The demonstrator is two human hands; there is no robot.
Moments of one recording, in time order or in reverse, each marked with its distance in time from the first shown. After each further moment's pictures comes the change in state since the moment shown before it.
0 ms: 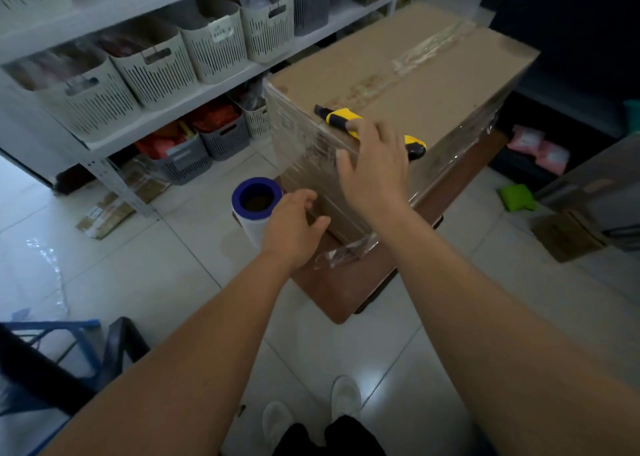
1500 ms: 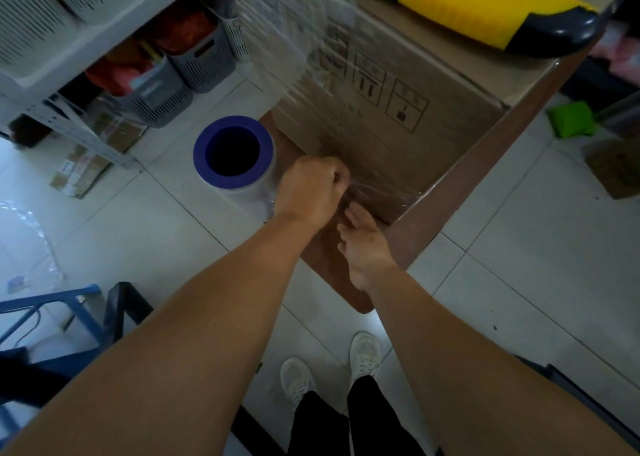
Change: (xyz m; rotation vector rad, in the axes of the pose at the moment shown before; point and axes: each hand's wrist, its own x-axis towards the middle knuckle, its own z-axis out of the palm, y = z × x) left_hand 0.083 -0.076 0.087 0.279 -0.128 0.130; right_hand -0.094 0.092 0.195 1.064 -0.413 1.183
